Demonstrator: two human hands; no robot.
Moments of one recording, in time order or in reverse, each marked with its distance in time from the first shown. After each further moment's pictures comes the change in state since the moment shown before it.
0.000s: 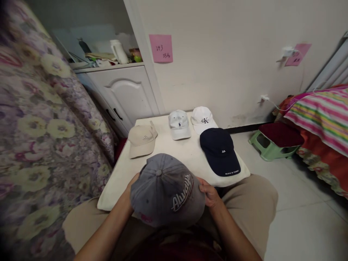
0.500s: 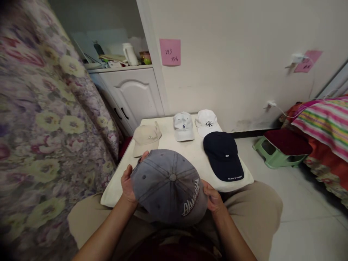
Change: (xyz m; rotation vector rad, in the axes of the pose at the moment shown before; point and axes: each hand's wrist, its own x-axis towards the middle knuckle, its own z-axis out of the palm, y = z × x) left_hand -0.028 0.010 0.018 -0.278 -0.445 0.291; right_hand -0.007 -0.002 0.002 -0.112 0.192 -0.051
